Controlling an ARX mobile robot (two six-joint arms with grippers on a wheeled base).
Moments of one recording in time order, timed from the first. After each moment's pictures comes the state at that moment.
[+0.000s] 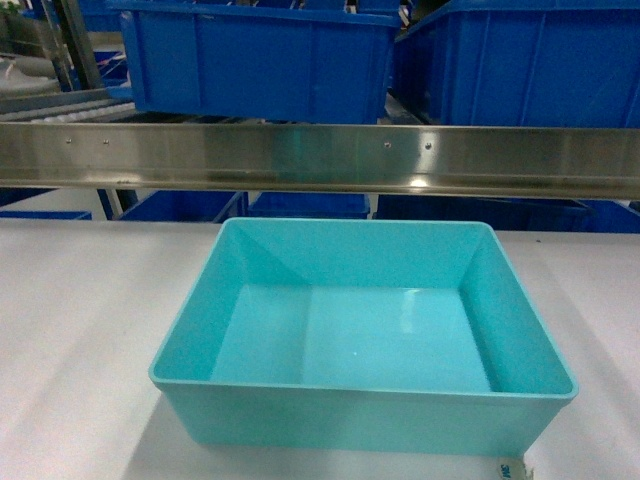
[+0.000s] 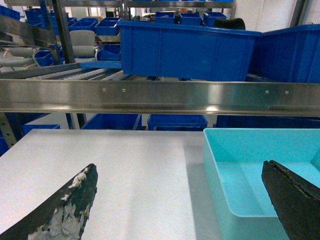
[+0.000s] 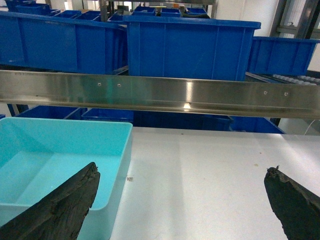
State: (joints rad) left arm 0.00 0.01 0.02 -0.01 0.00 -0.02; right arm 0.00 0.00 0.01 0.00 0.00 0.00
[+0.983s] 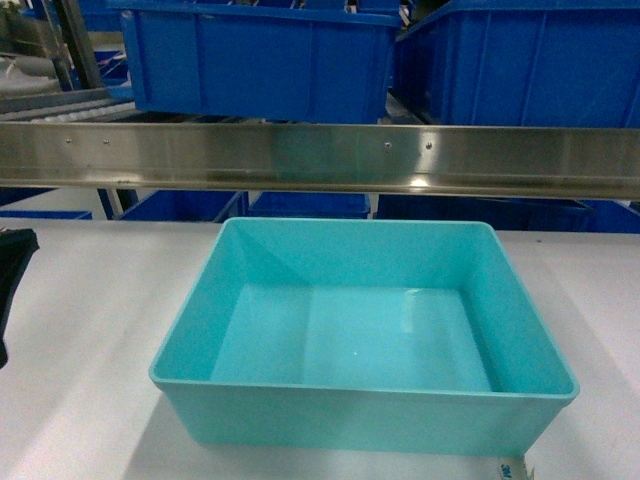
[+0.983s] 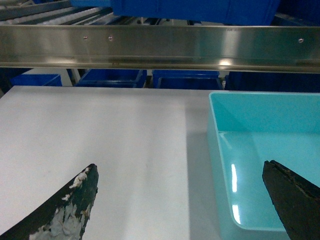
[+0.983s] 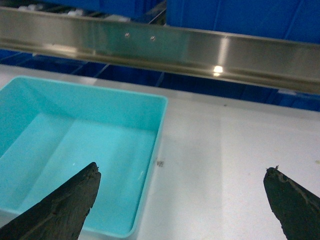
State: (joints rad) left arm -0.23 1.05 0.23 0.56 -0.28 -0.07; right arm 0.13 1.08 0.40 0.38 -0.02 -0.01
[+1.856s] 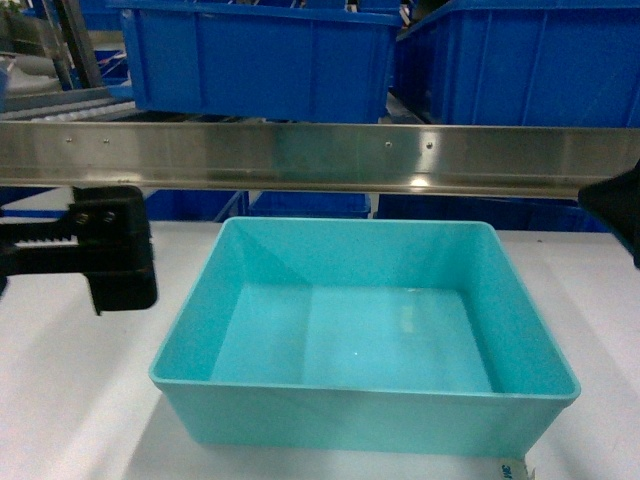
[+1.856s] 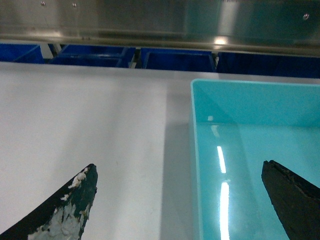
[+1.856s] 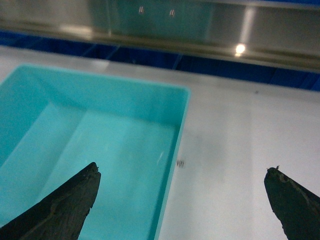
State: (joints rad) left arm -0.32 1.41 0.45 0.56 -0.31 -0.17; right arm 0.14 1.37 0.60 0.36 -0.09 0.03
